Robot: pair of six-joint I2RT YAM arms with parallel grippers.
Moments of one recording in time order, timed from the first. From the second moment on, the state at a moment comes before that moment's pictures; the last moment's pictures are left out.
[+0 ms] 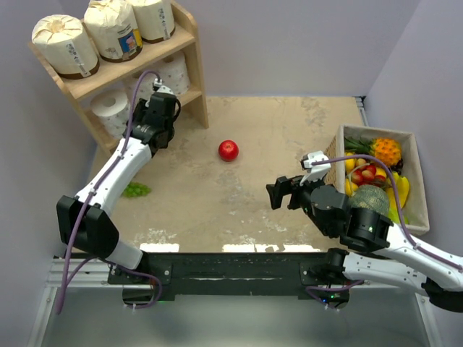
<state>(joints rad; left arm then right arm) -0.36 1.50 1.40 -0.56 -0.93 0.29 1.13 0.70 0.90 -0.53 0.69 0.40</state>
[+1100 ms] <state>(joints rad) -0.35 1.59 1.54 -0.58 -0.63 0.18 1.13 0.77 0.90 -0.54 0.70 0.41</state>
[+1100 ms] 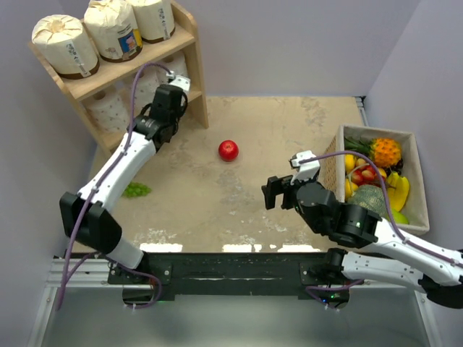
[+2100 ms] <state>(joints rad) -0.46 0.75 0.77 0.08 0.24 -0.13 1.13 1.01 1.14 -0.53 0.91 0.56</state>
